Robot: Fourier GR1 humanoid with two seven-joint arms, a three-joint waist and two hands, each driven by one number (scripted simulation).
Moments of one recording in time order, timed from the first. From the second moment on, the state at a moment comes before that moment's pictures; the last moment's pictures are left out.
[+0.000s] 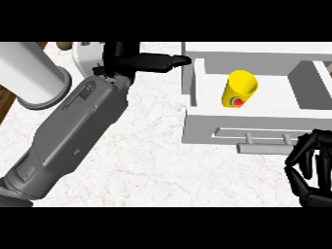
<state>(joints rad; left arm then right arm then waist) -0.99 0.21 -0.41 -0.92 0.80 0.44 -0.37 -0.01 -0.26 -0.08 -2.11 -0.15 0.39 0.14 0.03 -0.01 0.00</state>
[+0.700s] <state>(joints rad) -0.50 0.46 -0.35 -1.37 0.83 0.33 -0.32 -0.04 -0.31 0.06 -1.99 0.25 0.37 0.03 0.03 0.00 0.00</state>
